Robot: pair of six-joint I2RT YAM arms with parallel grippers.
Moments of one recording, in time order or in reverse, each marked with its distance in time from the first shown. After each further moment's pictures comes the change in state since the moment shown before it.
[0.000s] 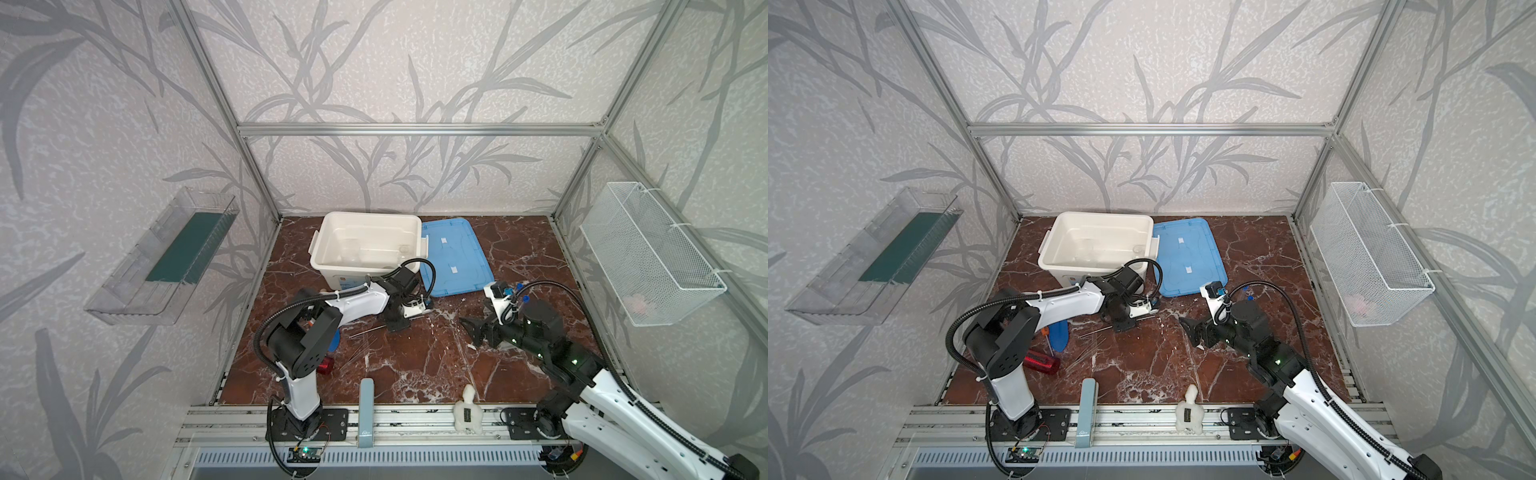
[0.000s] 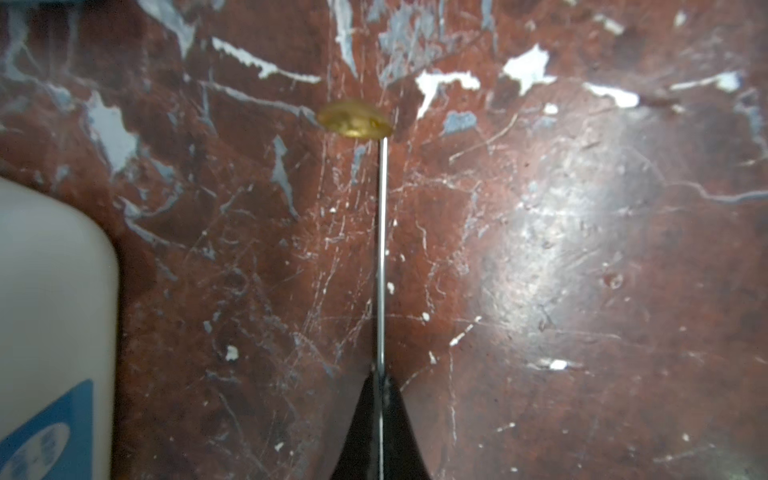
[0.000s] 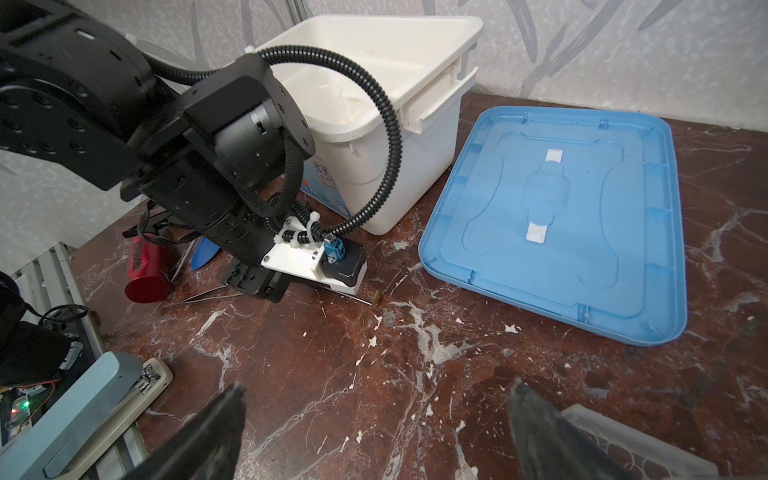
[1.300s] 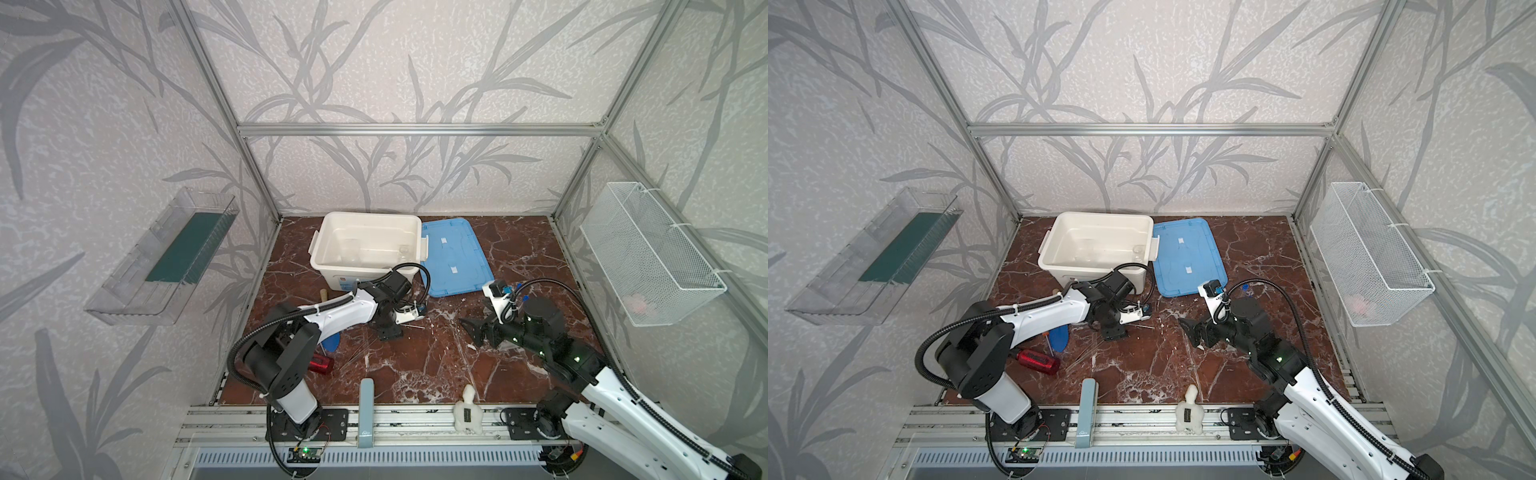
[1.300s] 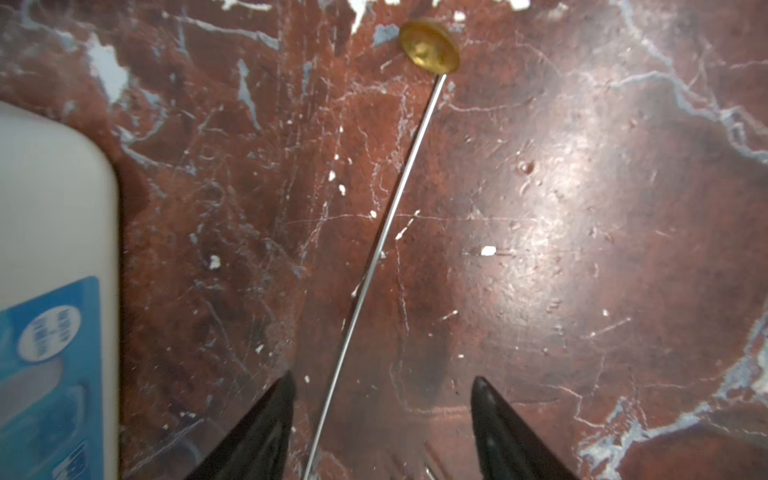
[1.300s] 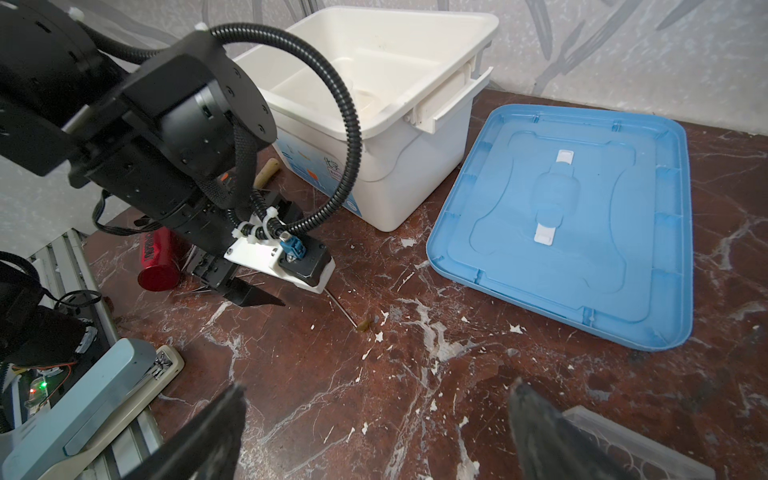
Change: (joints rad) left arm -0.006 -0.142 -0.098 -0.047 -0.003 0.042; right arm 0.000 0.020 0.048 -0.057 -0.030 -0.024
